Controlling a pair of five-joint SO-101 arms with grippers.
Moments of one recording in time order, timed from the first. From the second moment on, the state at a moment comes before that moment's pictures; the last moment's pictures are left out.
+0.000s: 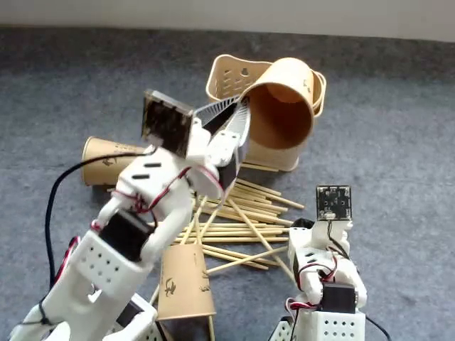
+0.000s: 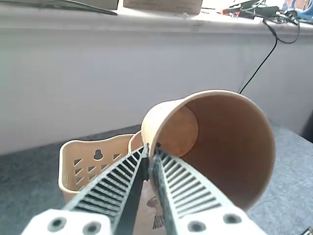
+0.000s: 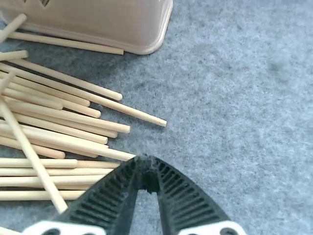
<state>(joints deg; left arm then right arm) 30.4 -50.2 37.4 26.2 13.2 -0.8 -104.6 95.7 61.5 6.9</state>
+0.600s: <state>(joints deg) 30.3 -19.0 0.8 50.7 15.4 -0.8 -104.6 95.7 61.5 6.9</state>
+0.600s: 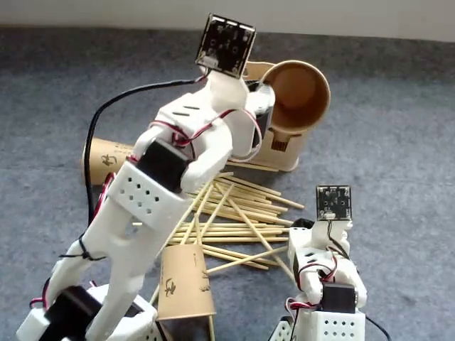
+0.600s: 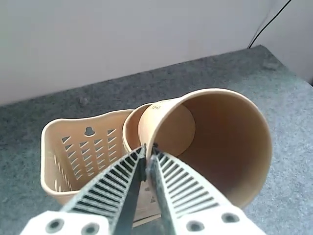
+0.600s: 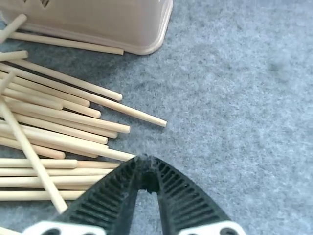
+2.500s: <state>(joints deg) 23.3 -2.6 -17.9 53.8 23.3 -0.8 -104.6 95.7 61.5 6.9</state>
